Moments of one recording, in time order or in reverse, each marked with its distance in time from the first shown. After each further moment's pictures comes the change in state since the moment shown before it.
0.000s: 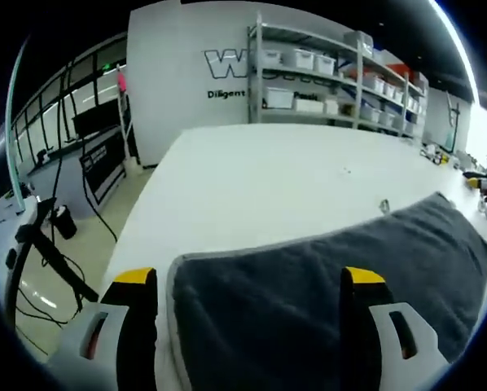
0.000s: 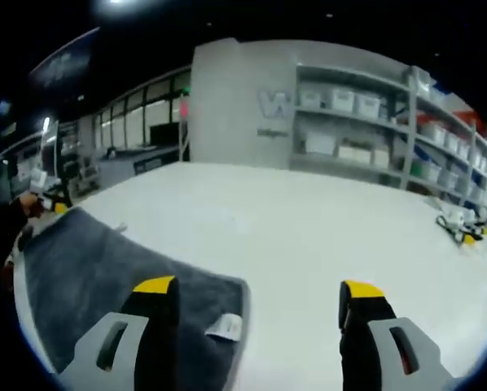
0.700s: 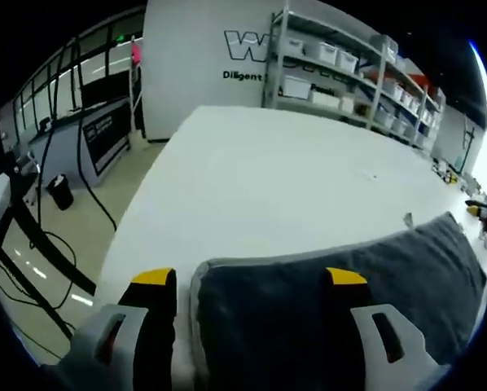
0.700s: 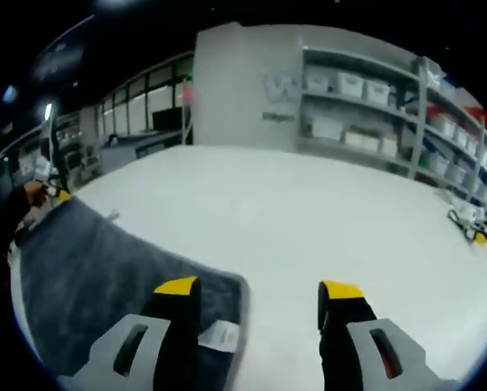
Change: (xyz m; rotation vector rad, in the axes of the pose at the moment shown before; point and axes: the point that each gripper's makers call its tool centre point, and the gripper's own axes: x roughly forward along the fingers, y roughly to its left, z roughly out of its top) left arm 0.038 0.040 -0.014 -0.129 0.098 0.005; right arm 0.041 -0.001 -0.023 -0.006 0.088 0.023
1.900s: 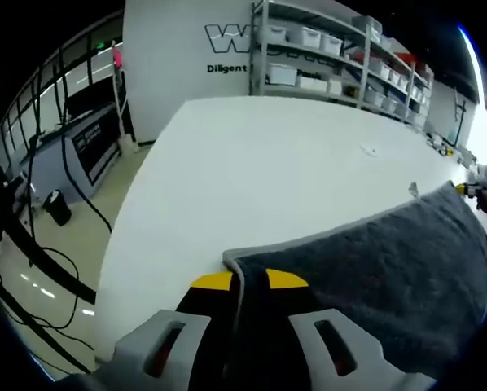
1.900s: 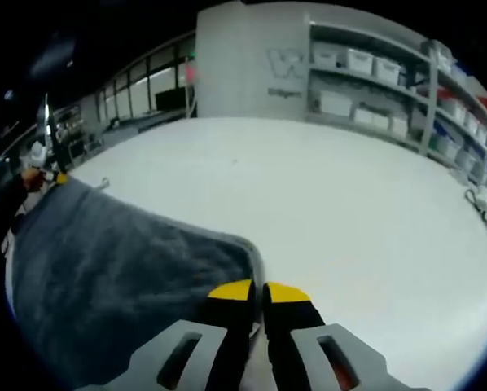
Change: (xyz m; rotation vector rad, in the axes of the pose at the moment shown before) left arm 0.009 0.001 -0.014 0.125 0.038 -0.024; right arm 0.034 0.009 -0.051 0.006 0.112 0.034
